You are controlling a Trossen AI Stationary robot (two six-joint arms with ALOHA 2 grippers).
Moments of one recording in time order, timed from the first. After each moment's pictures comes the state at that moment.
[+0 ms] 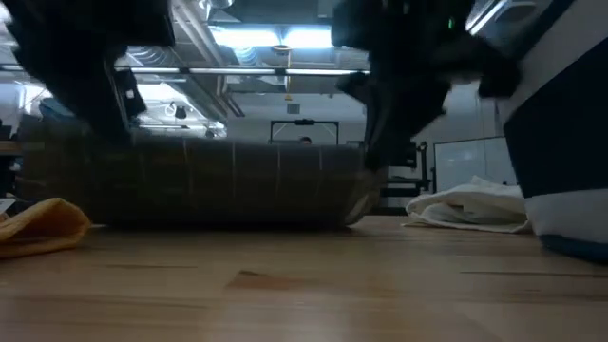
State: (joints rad) left arm -0.51 1.35 0.76 -0.33 -0.21 -0.73; right arm 0.28 1.84 1.31 -0.63 0.14 -0.18
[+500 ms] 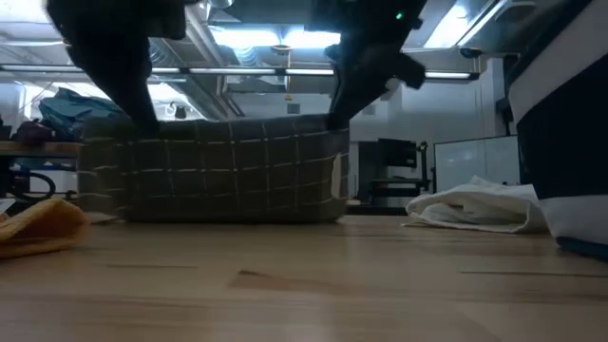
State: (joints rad) left arm -0.42 1.31 0.89 -0.77 -0.46 -0.76; right arm 0.16 1.84 1.44 -0.71 0.40 -0.22
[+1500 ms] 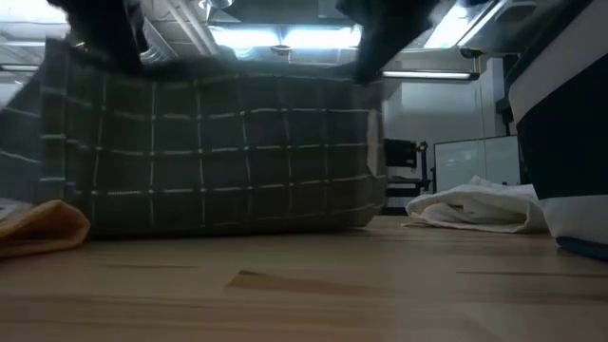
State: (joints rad) left arm -0.50 1.31 1.01 -0.75 -0.30 -0.79; right arm 0.29 1.82 1.58 -0.92 0.30 -0.16
